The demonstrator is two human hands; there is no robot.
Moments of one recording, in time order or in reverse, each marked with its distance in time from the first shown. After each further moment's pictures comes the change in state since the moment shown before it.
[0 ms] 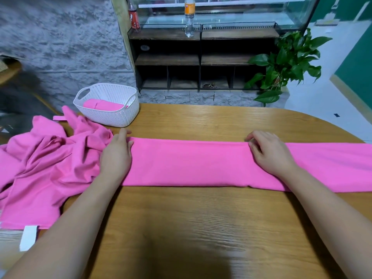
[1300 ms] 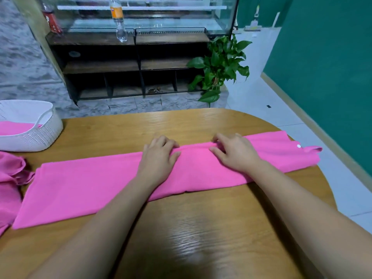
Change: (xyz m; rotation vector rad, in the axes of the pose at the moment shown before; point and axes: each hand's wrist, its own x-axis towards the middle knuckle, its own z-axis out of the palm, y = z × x) left_hand -0.026 0.246 0.126 -0.153 -0.223 0.541; right_hand -0.039 0.062 -0.052 -0.165 -0.068 0.105
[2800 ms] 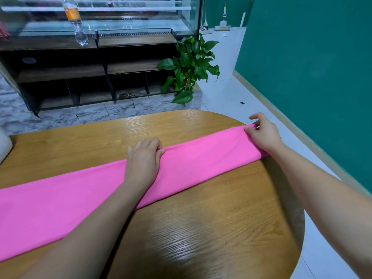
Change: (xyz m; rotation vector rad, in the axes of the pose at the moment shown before) left_hand 0.027 0.048 0.021 -0.006 0.104 0.013; right_hand -0.044 0.165 -0.051 0.382 0.183 0.743
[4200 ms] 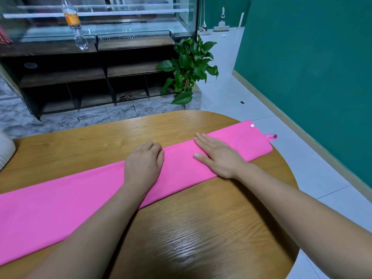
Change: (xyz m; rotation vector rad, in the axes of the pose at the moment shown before) left_hand -0.007 0.012 -0.012 0.160 0.049 0.069; right_hand -0.086 -0.070 0.074 -0.413 -0.446 -0.573
